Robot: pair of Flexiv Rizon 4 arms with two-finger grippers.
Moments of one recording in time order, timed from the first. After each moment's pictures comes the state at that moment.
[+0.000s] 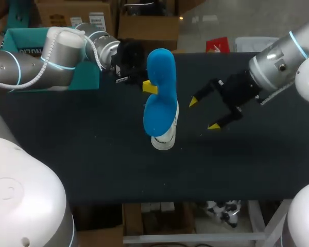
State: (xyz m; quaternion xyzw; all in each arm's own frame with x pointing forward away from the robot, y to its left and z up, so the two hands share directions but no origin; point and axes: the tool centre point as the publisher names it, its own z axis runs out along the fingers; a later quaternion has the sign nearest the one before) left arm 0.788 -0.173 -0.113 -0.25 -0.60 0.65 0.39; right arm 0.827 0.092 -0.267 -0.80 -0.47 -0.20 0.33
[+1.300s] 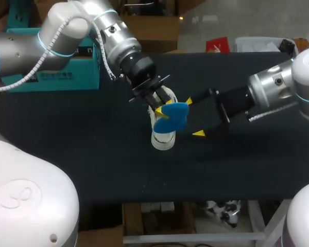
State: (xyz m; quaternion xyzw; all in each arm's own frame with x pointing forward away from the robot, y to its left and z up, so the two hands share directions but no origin) left arm 0.773 -0.203 -0.187 -0.45 -0.71 0.51 0.17; right arm 0.828 0.127 -0.281 -0.80 -0.29 -0.15 0.50
